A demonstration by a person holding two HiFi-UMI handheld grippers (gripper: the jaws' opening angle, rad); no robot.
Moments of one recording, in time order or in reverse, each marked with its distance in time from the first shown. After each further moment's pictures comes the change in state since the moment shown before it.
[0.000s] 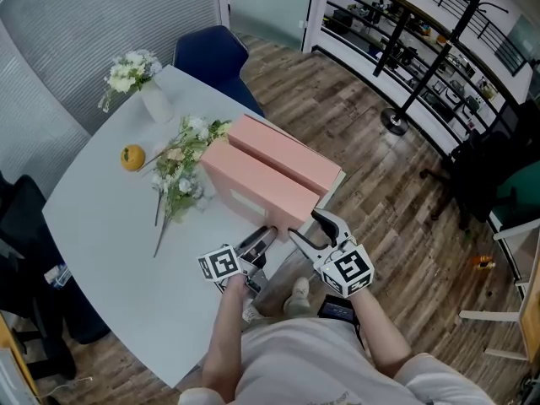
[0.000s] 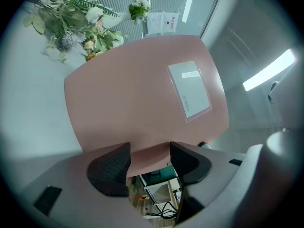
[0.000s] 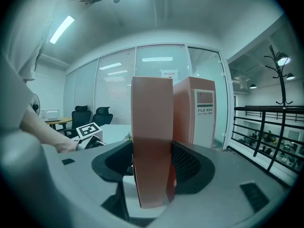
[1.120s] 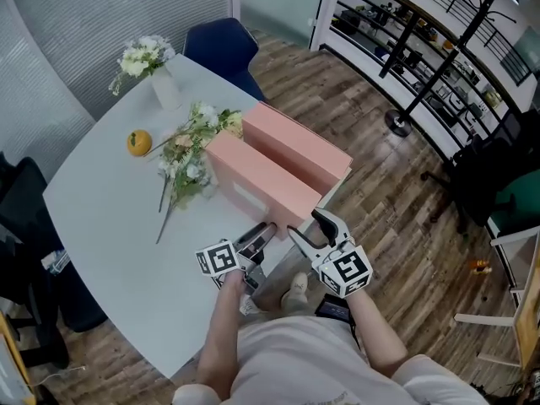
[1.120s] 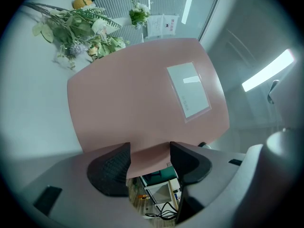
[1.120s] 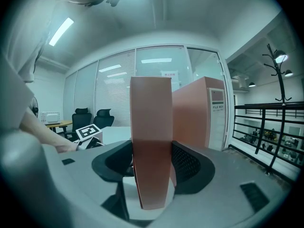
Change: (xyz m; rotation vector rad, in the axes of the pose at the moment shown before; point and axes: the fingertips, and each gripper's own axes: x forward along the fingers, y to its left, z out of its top) left arm -0.030 0.000 -0.003 0.002 -0.009 0.006; right arm 0.001 0.030 -0.001 0.028 -0.016 0.000
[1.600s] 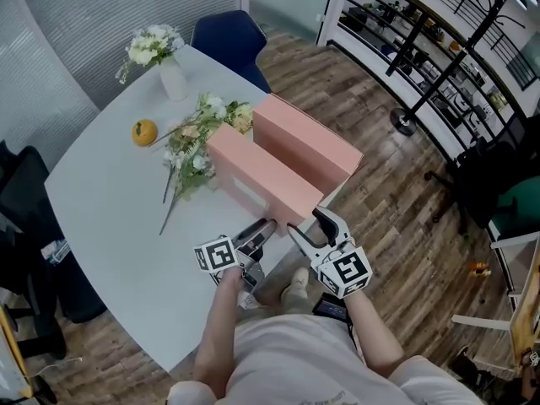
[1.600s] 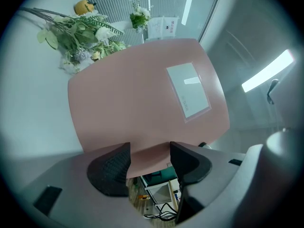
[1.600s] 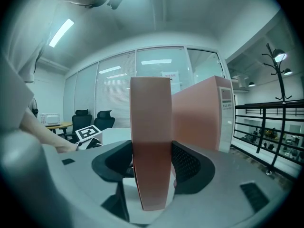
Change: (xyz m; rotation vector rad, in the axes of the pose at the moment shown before) left arm -0.019 0.004 0.003 -0.001 -0.008 0.006; right arm 0.007 0.019 0.001 0.009 -0.022 0.004
